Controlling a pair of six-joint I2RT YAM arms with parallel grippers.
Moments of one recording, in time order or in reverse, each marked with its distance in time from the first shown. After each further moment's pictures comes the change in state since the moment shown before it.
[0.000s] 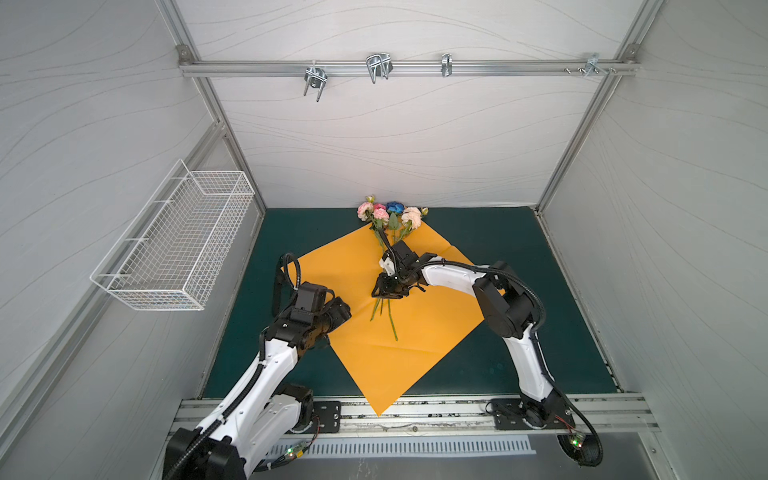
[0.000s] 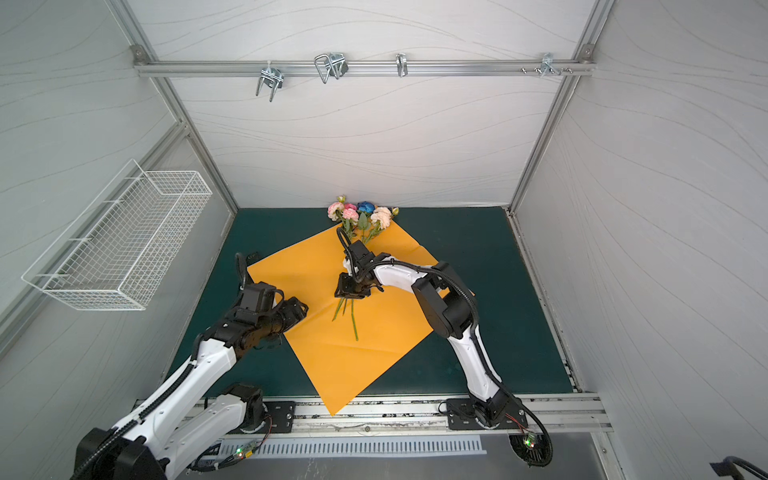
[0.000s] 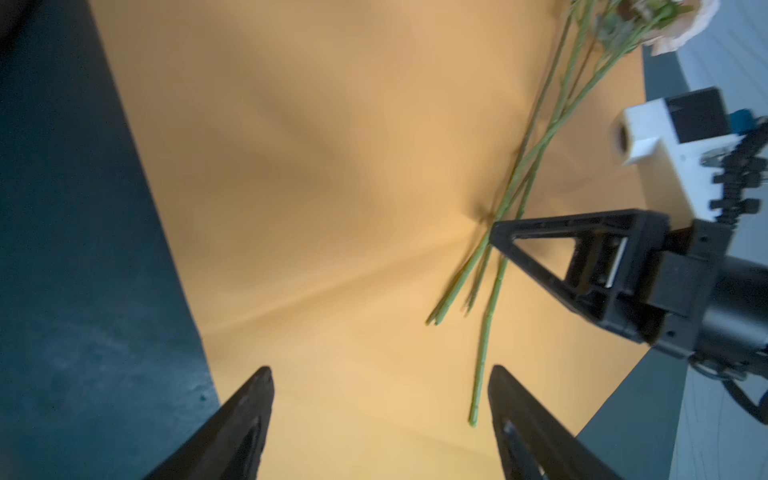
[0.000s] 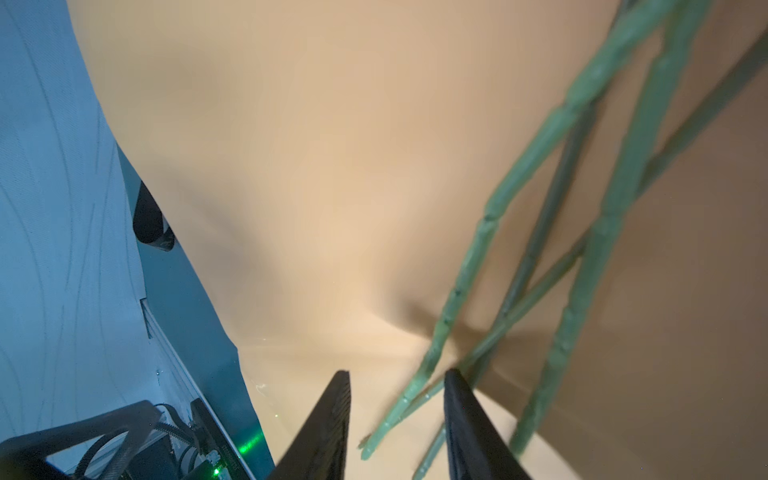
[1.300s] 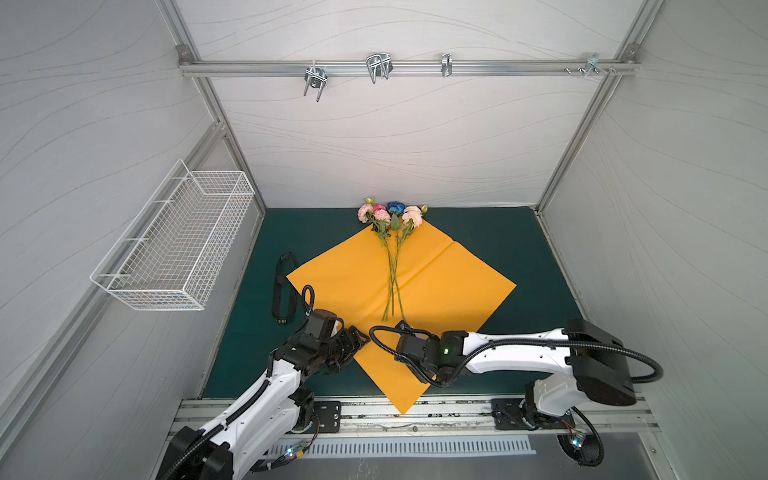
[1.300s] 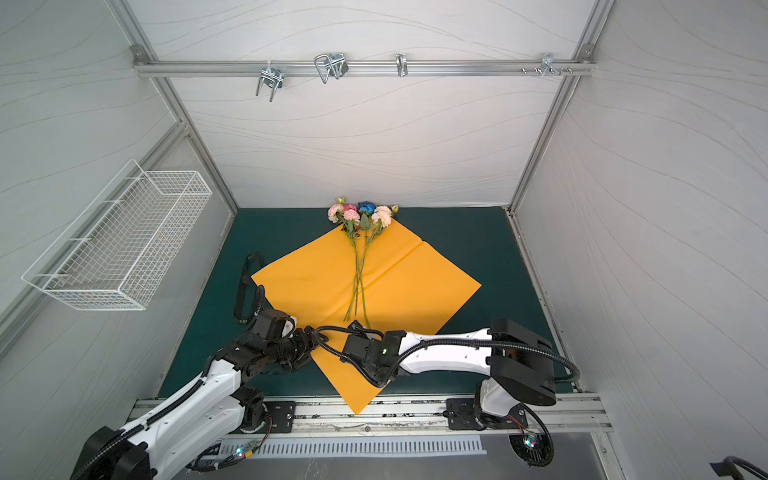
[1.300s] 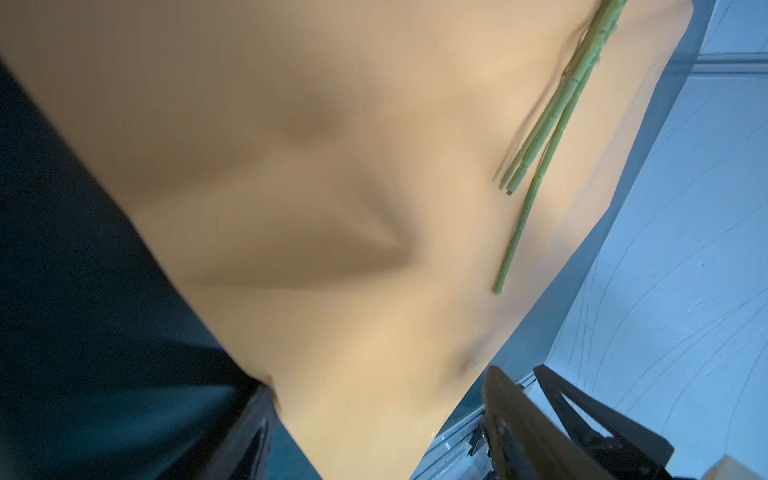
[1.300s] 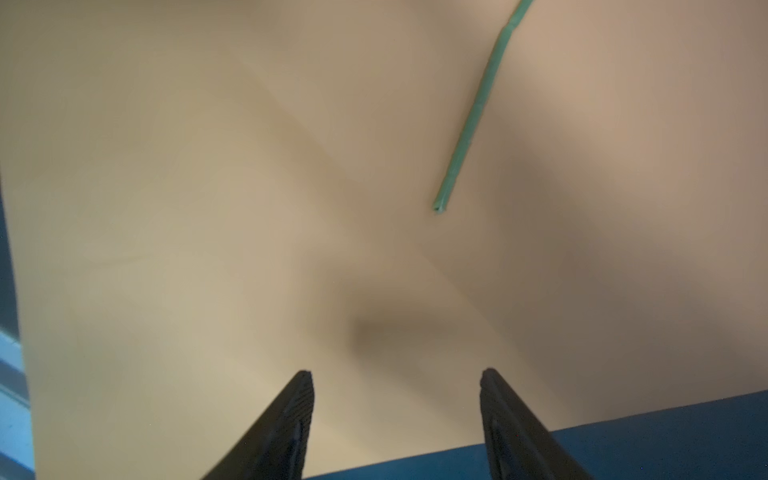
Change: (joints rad) left arm -0.146 -0.035 -0.265 0.196 0.348 -0.251; right arm 0.544 -0.645 -0.653 -0.251 0.790 -0.163
